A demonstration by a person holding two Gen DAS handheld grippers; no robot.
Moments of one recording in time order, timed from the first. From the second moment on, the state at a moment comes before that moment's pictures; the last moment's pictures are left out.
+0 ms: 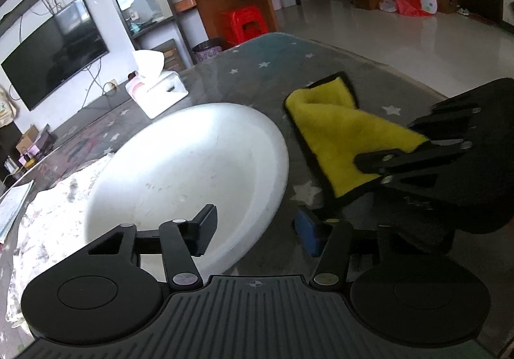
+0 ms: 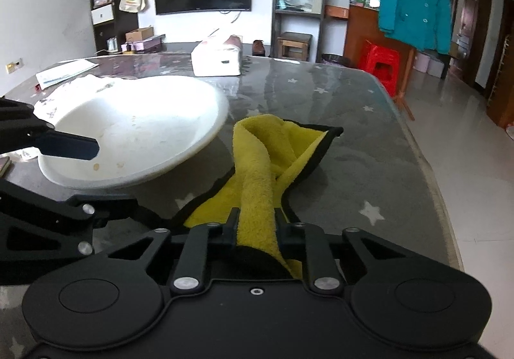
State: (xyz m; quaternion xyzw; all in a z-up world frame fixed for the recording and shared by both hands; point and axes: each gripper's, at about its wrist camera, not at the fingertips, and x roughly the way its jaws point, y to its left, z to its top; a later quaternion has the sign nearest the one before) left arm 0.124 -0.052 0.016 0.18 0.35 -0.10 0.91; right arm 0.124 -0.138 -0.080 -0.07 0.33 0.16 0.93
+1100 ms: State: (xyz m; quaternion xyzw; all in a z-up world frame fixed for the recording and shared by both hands) left arm 0.125 -0.055 -0.006 0.28 0.34 -0.20 0.87; right arm 0.078 -0.148 -0.073 -0.09 0.34 0.28 0.89
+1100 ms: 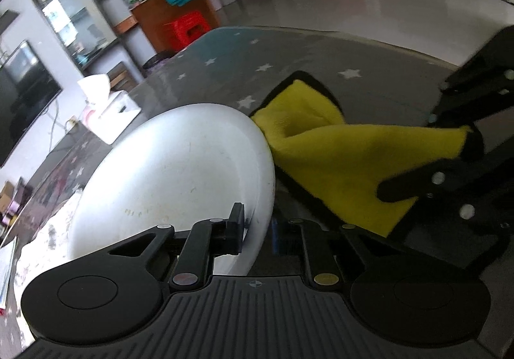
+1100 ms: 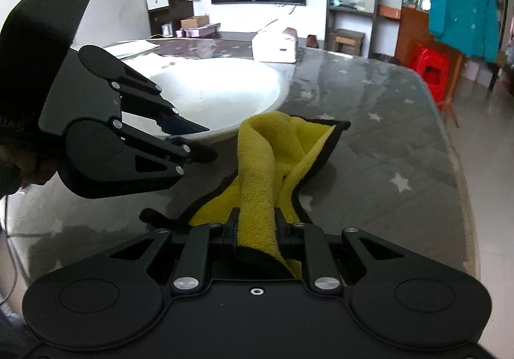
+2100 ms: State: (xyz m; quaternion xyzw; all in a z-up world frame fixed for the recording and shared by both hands) left arm 0.133 -0.064 -0.011 0.31 0.34 -0.23 0.86; right arm 0.135 -0.119 -0.081 -0.15 0.30 0.29 0.90
